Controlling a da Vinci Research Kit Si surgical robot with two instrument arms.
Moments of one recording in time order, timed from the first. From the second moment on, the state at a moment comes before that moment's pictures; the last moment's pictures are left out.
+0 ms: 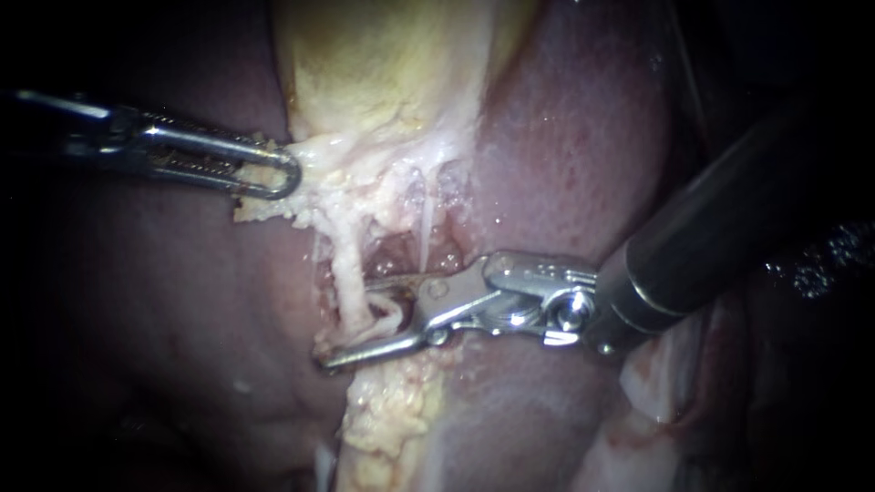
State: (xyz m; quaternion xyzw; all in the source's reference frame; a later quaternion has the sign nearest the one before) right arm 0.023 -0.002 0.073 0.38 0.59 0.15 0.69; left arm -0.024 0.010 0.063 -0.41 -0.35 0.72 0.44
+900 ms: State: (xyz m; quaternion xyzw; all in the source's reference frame) right arm 0.021 -0.004 0.067 0.44 0.58 0.15 0.67; left arm -0.024 0.011 0.063 -0.41 -0.35 0.72 0.44
